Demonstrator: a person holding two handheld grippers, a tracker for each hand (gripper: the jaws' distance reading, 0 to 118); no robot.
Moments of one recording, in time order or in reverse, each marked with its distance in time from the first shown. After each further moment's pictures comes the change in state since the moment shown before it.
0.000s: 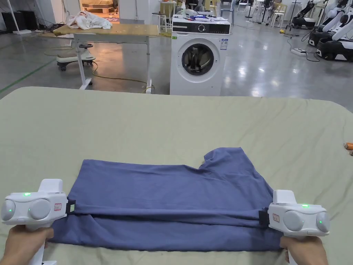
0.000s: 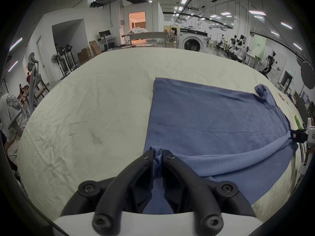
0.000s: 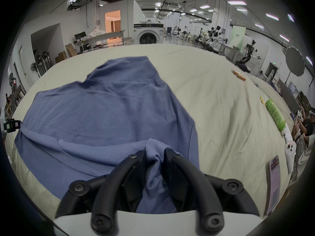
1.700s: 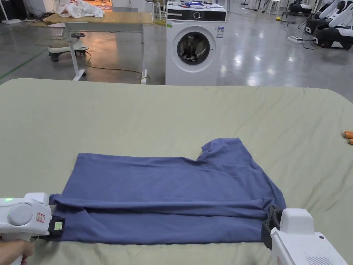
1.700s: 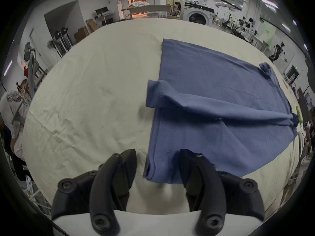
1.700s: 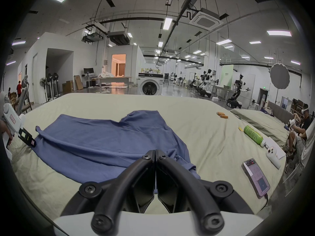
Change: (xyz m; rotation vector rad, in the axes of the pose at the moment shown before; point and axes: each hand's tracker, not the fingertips) left arm -0.005 -0.015 0.011 -0.273 0.034 -0.020; right arm -0.054 -0.076 0.137 0.451 -0.037 0.012
